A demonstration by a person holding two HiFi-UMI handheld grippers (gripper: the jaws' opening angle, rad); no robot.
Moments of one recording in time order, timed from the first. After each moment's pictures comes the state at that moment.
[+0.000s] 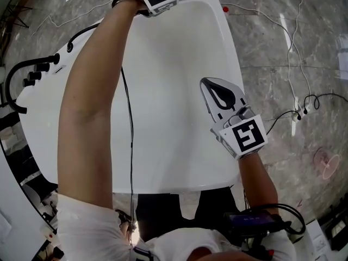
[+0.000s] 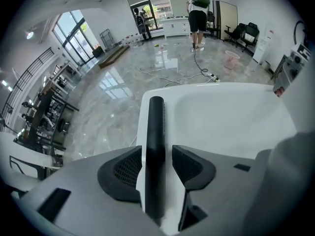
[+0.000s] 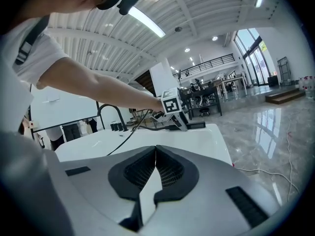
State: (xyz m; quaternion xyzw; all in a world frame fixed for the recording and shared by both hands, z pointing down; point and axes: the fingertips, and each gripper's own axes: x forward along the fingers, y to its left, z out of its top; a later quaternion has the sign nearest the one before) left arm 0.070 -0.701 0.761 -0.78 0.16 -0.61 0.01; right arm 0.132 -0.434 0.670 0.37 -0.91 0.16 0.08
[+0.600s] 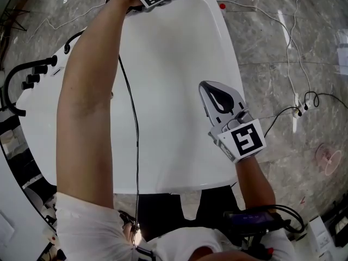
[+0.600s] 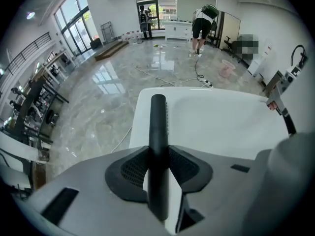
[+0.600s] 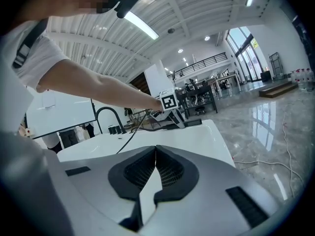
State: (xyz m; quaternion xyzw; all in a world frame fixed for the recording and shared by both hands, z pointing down) left arm 0.076 -0.696 0.764 -0.79 0.12 -0.60 -0.06; right arm 0.144 -0.419 0.674 0.39 -0.90 0.18 0.07
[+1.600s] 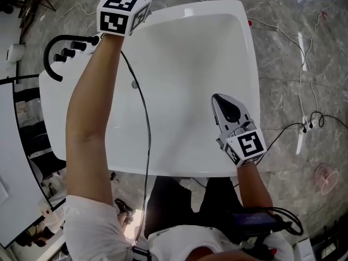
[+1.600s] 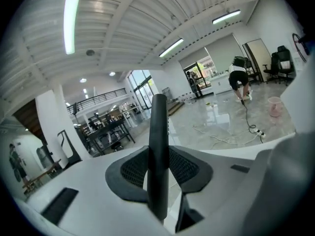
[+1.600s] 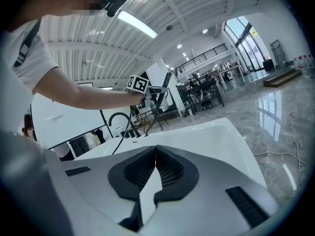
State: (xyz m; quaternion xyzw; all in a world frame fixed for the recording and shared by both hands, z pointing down) left arm -0.039 -0.671 0.489 -0.84 0.45 -0.27 0.09; right arm 0.100 -0.367 0.612 0.36 -0.90 0.23 0.06
